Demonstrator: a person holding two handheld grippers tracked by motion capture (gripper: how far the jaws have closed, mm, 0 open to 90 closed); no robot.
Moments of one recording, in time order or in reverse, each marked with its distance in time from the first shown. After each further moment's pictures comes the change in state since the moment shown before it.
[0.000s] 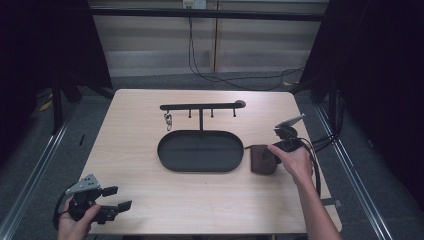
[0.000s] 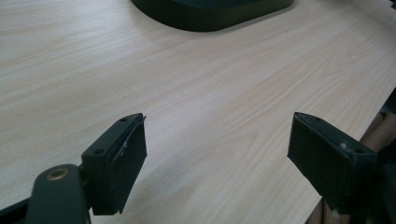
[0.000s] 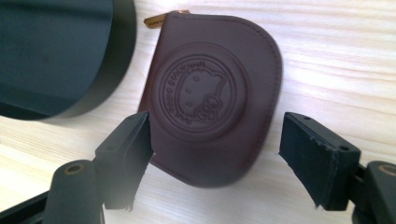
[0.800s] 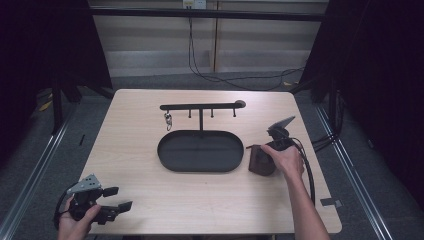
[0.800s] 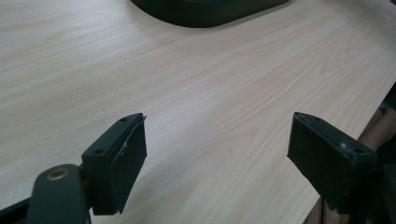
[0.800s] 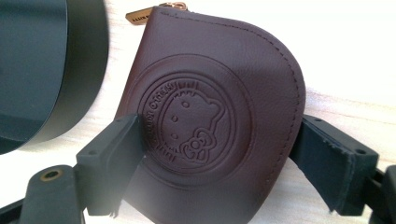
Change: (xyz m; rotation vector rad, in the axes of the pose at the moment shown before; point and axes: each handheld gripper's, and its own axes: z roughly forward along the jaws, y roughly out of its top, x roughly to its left) left arm 0.000 0.000 0.002 0.014 -0.009 0.004; right arm 0.001 0.014 0.032 0.077 -0.036 0.047
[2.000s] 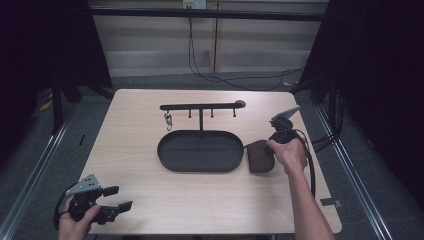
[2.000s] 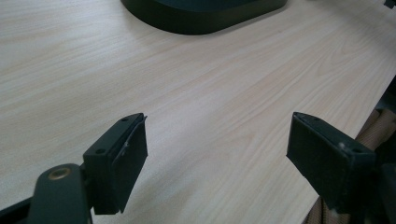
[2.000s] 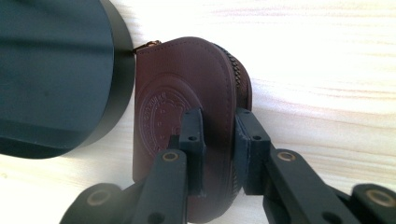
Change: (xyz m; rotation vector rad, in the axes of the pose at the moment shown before) left arm -0.001 0.001 -0.002 -0.024 -0.006 0.019; right arm 0.013 0.007 -0.039 -0.064 -0.043 0.015
